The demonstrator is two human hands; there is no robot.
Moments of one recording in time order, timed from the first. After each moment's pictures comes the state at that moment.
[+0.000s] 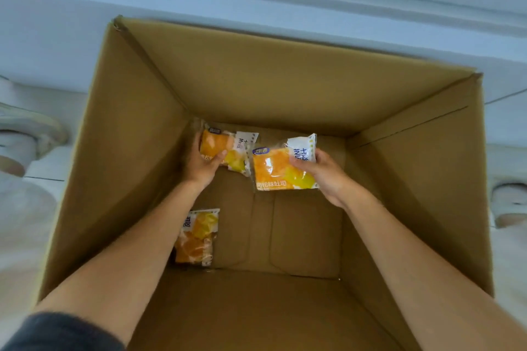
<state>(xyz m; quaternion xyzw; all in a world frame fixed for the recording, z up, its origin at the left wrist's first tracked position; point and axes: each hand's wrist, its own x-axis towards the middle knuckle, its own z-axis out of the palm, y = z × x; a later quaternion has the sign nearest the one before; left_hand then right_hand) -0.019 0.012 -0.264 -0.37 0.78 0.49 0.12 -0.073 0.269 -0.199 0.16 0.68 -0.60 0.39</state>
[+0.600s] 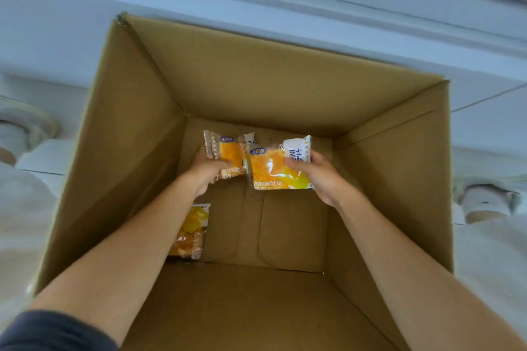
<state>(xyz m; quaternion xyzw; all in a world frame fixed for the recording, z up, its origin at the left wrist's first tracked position) -0.020 0.041 -0.245 -0.43 0.63 0.61 0.21 -0.067 0.278 -0.186 0.18 0.69 -0.59 0.38</state>
